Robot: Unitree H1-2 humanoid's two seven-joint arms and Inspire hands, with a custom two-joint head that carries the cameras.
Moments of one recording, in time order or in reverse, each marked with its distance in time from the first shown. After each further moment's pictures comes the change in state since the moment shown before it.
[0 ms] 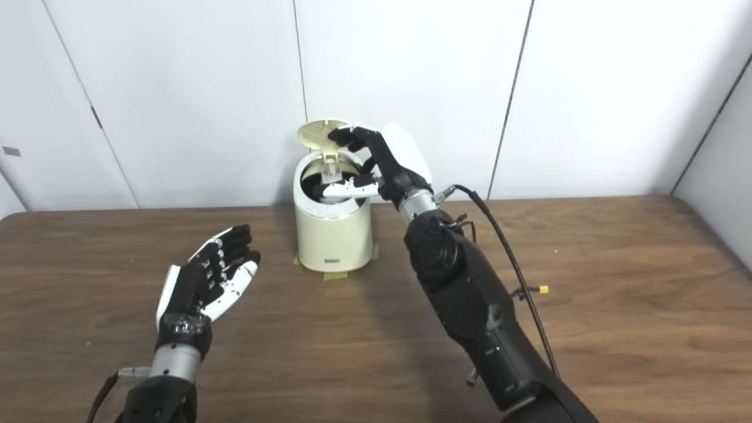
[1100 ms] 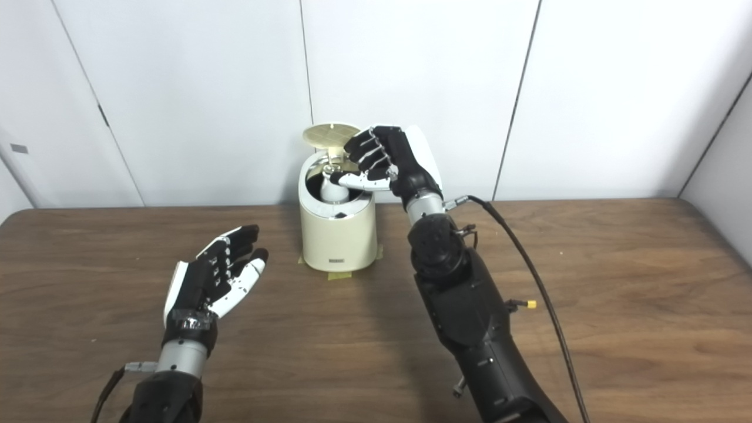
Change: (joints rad) left arm -0.011 0.000 -0.014 0.001 0.033 0.022 -0.001; right arm 0.050 0.066 -0.125 -0.104 0.120 0.105 -0.012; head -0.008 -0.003
